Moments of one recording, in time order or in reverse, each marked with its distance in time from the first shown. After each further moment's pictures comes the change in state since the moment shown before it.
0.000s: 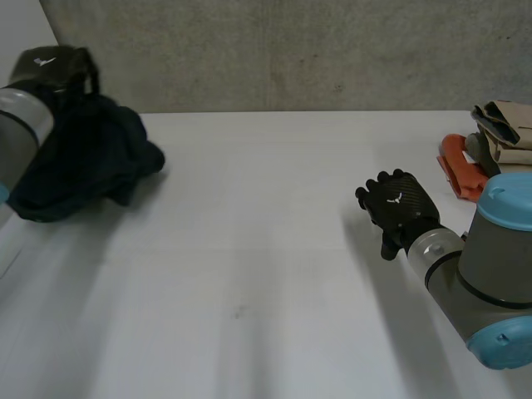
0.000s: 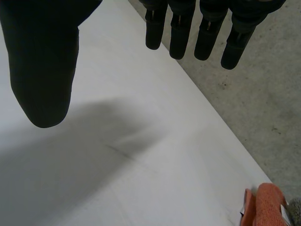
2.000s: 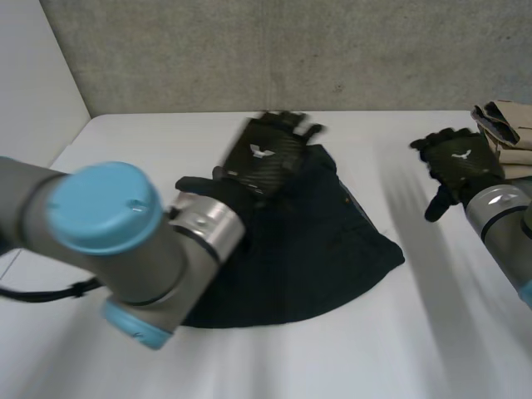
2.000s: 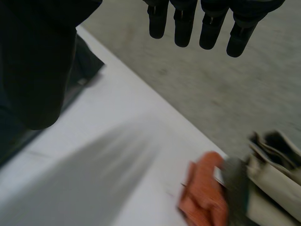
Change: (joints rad) left arm -0.541 -0.019 -0.341 0.397 -0.029 0.141; right arm -0.197 -0.056 -0.090 0.063 -0.062 0.146; left_hand -0.932 -0.990 -0.979 -0.996 -0.951; right_hand -0.121 -0.129 -0.110 -0.120 -0.067
